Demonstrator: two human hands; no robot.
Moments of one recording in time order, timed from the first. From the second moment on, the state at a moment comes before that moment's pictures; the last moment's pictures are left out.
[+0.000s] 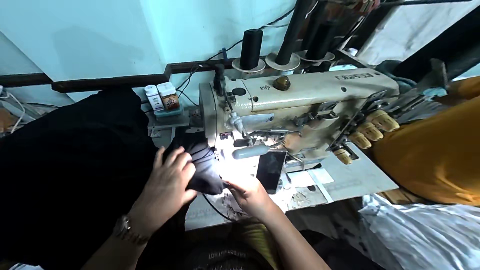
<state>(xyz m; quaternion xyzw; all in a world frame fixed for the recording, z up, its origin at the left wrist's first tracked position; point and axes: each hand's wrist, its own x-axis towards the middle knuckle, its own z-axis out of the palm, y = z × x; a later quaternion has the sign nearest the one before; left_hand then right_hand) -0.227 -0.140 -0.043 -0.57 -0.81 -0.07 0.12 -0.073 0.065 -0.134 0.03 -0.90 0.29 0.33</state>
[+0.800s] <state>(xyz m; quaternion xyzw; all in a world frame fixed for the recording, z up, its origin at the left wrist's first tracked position) -0.199 -0.160 -0.110 -0.59 -0.74 -0.20 0.25 -0.004 0.050 -0.123 0.09 -0.91 0.30 0.26</state>
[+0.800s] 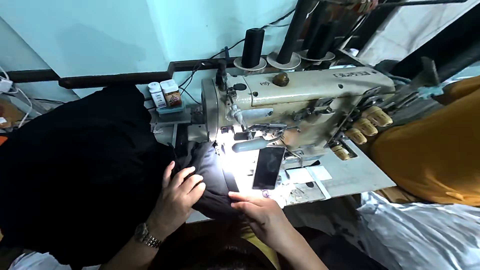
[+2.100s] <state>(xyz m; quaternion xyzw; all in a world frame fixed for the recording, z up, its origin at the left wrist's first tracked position) -0.249 -0.111 -0.084 -0.62 -0.75 -0.14 0.17 -0.074 0.072 -0.136 0.03 -0.92 0.17 0.37</state>
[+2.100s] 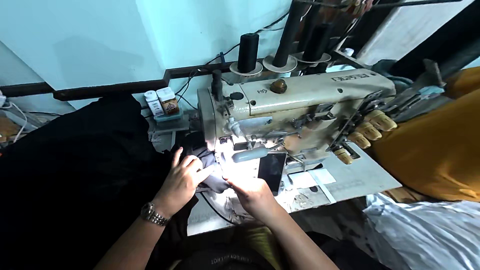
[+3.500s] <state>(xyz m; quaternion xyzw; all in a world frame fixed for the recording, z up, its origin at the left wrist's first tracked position) -0.257 -0.067 -0.117 -0.35 -0.84 -0.39 0.14 0.030 0.346 -0.006 -0.12 -0.64 0.66 0.38</state>
